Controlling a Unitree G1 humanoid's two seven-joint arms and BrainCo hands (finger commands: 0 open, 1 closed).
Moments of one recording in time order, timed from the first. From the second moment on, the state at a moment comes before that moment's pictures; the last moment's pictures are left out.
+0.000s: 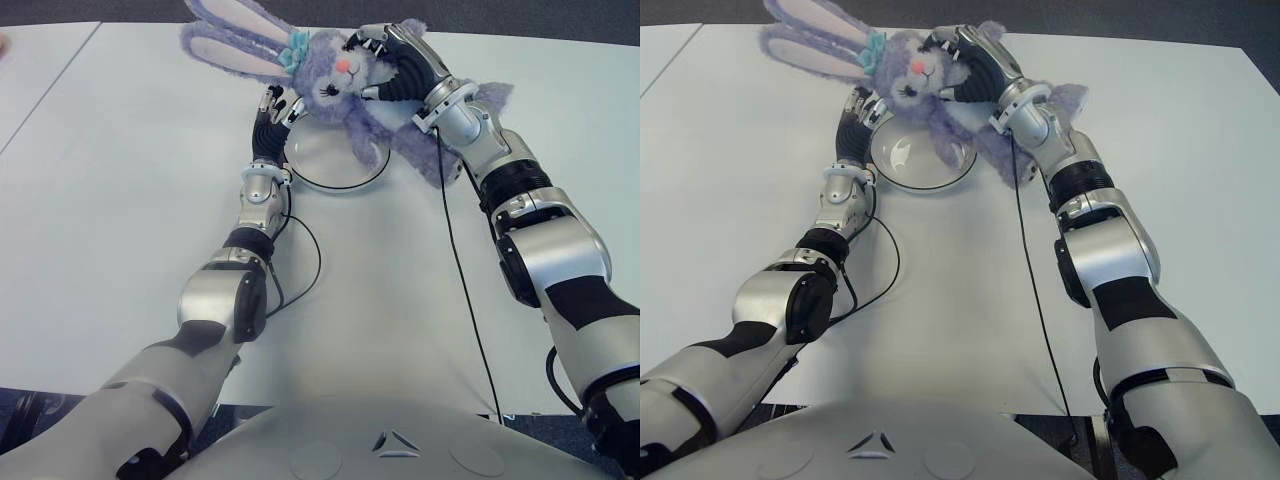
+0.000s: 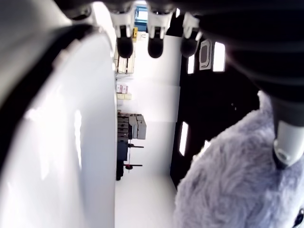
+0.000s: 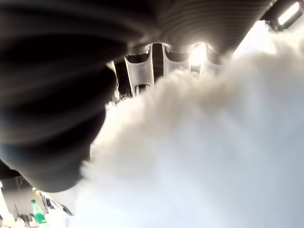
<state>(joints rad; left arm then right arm) -0.79 -0.03 0.26 1.19 0.02 -0.51 0.05 -1.10 -0.36 0.31 1.06 -0.51 -0.72 -0.10</state>
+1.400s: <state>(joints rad) -0.79 -0.03 0.26 1.19 0.02 -0.51 0.09 -1.17 -0.28 0.37 1.16 -0.53 -0.72 -0.15</state>
